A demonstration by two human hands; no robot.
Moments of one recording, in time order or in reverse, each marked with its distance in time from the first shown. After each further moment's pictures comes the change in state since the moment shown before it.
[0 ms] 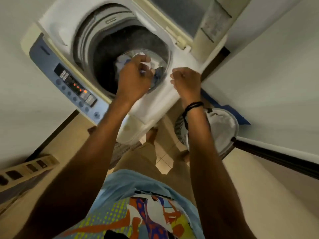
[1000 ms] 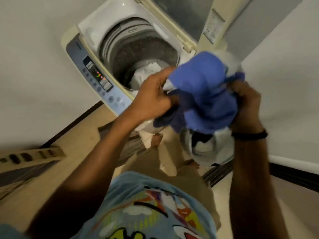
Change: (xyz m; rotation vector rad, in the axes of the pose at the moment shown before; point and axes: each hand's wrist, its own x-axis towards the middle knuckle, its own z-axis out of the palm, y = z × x) left_hand -0.143 0.075 -0.029 -0.271 -0.124 0.336; right_hand -0.168 -0.039 -0.163 0.837 -0.568 -0.209
